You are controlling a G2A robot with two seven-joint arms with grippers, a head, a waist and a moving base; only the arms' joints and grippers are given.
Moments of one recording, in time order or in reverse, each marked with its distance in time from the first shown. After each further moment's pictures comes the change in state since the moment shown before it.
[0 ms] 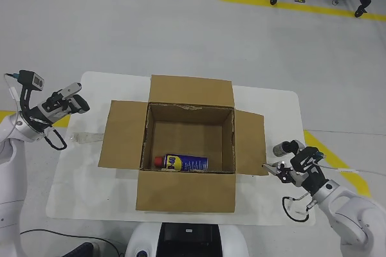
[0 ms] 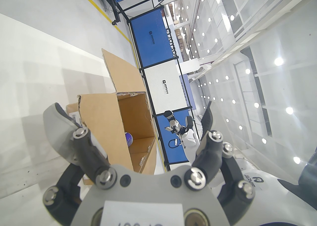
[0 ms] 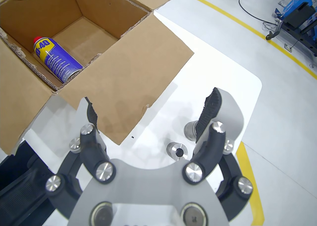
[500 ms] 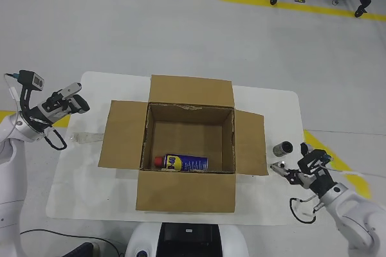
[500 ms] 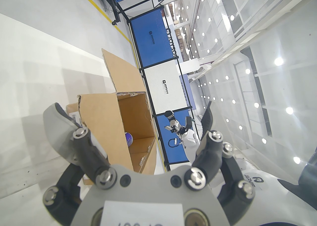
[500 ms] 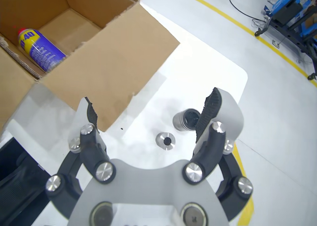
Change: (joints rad) left arm 0.000 0.000 0.000 0.000 0.000 0.000 0.000; right arm -0.048 0.004 0.073 0.030 -0.052 0.011 -0.028
